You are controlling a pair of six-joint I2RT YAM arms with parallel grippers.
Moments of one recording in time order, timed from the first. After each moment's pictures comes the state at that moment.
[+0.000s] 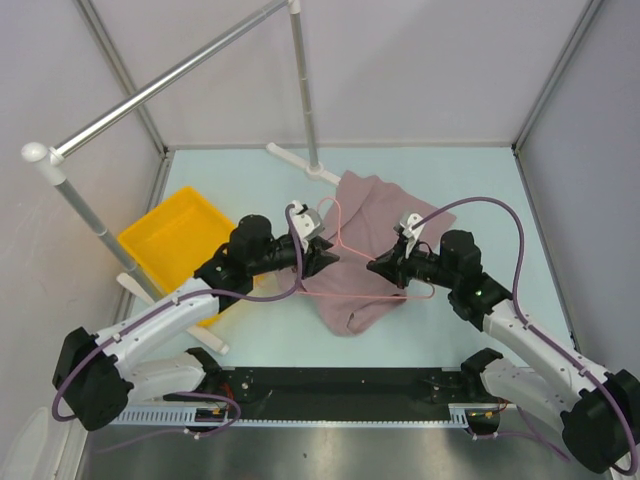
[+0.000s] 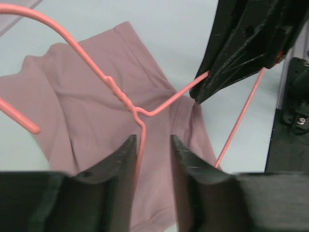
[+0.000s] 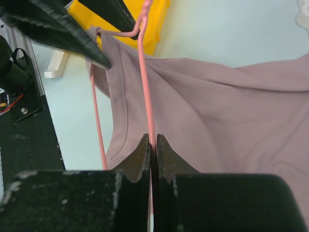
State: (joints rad) left arm -0.72 1.10 0.78 0.07 0.43 0.08; right arm 0.52 0.91 0.57 0.09 -0.57 0.02
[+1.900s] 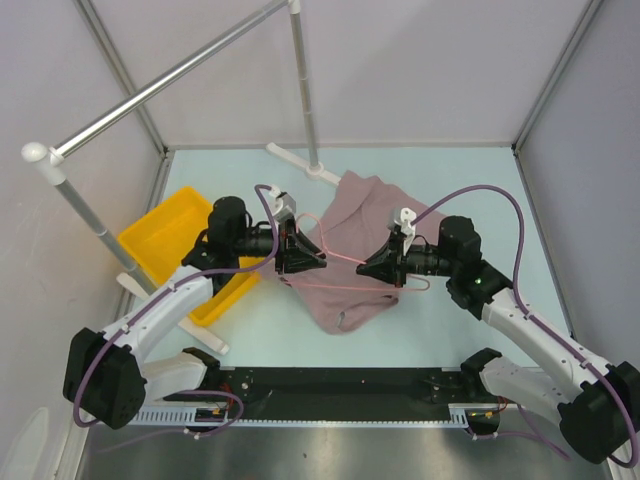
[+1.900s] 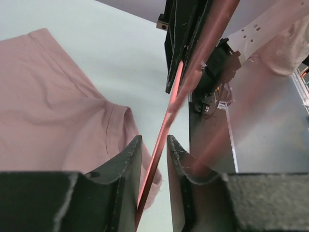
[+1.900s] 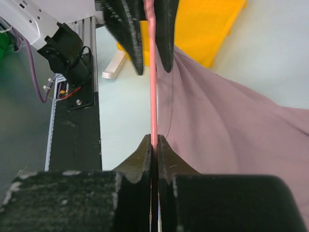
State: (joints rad) left arm -0.46 1.15 0.78 0.13 1.07 -0.14; right arm 0.54 0.96 0.70 0.07 -0.85 -0.01
